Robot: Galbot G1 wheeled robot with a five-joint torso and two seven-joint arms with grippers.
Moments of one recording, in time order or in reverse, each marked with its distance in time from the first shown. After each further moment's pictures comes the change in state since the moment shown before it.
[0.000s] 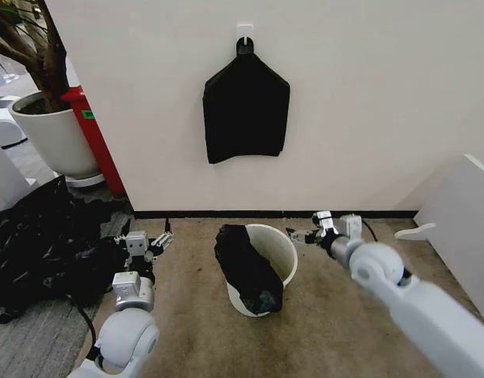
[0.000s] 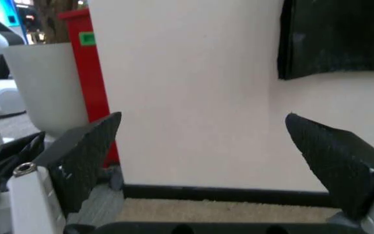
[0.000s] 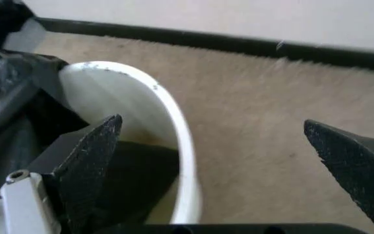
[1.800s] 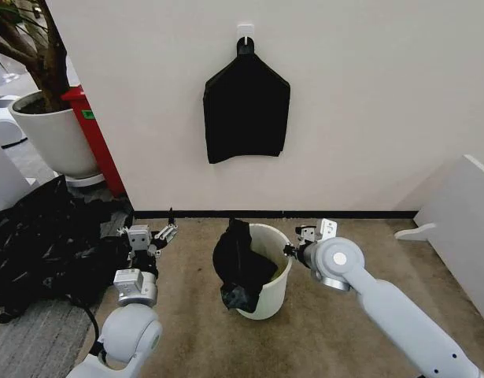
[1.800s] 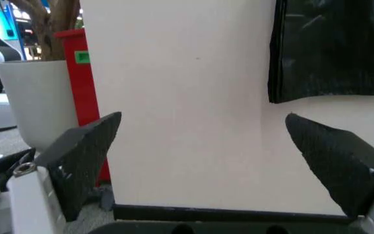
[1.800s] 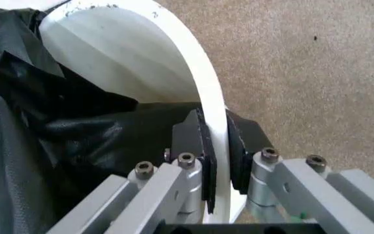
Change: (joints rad) left arm -0.047 -0.010 0.016 0.025 0.016 -0.043 0.008; right arm -0.062 0.167 -0.059 0.109 0.458 0.131 0.746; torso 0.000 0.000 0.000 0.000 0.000
